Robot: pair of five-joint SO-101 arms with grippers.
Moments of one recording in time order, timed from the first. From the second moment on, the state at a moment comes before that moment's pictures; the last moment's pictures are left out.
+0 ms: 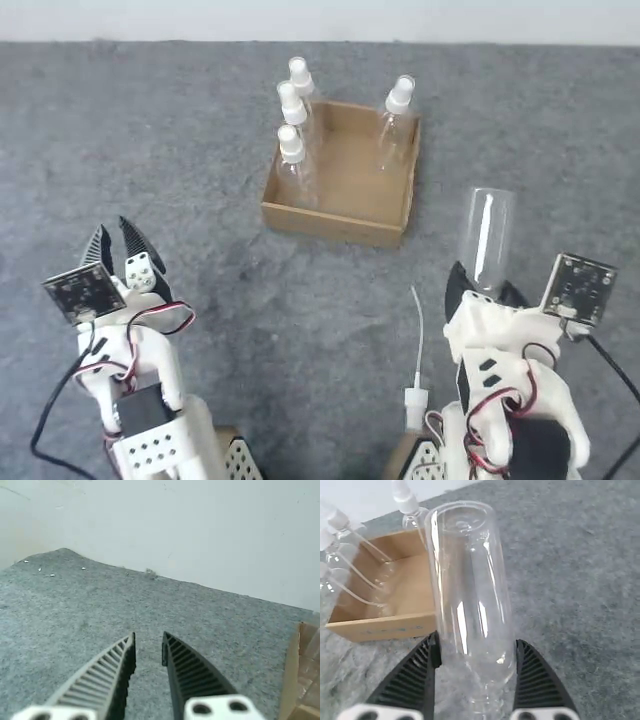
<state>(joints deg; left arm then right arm) -26.0 -103.3 96.3 31.9 9.1 -2.0 -95.6 60.0 78.4 -19.4</state>
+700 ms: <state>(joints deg) -26.0 -103.3 96.3 31.5 9.1 -1.1 -63.0 53.6 75.8 -23.3</state>
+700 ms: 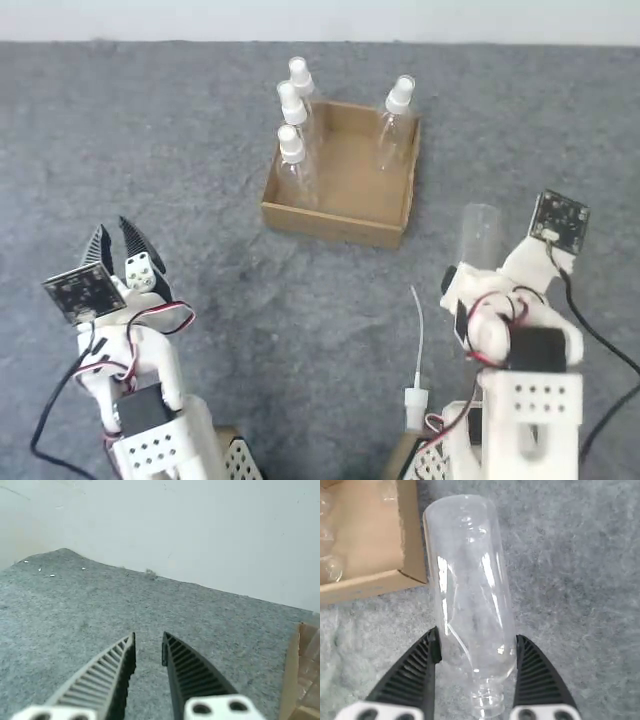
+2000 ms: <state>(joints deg) -26.0 -103.3 96.3 30.8 9.1 -2.4 -26.5 53.6 50.3 -40.7</state>
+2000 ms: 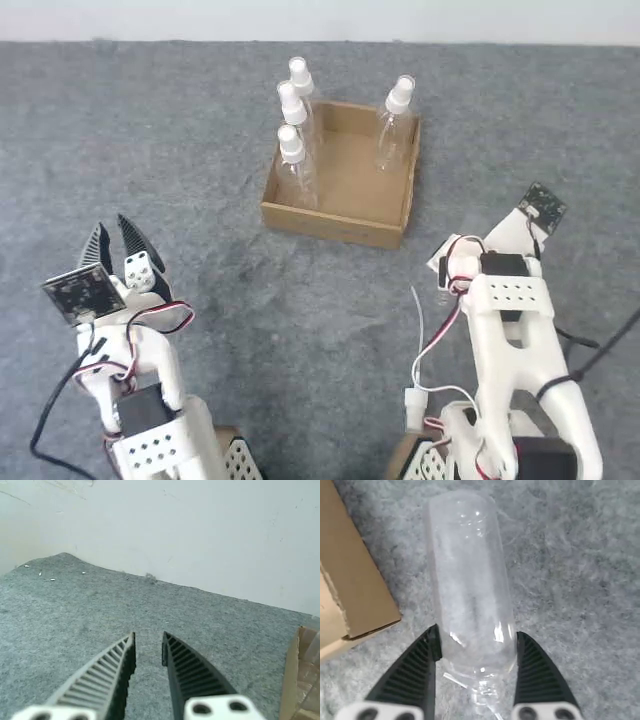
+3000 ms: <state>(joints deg) -26.0 -103.3 96.3 30.8 9.1 -2.5 -26.5 30.9 72.1 -31.8</state>
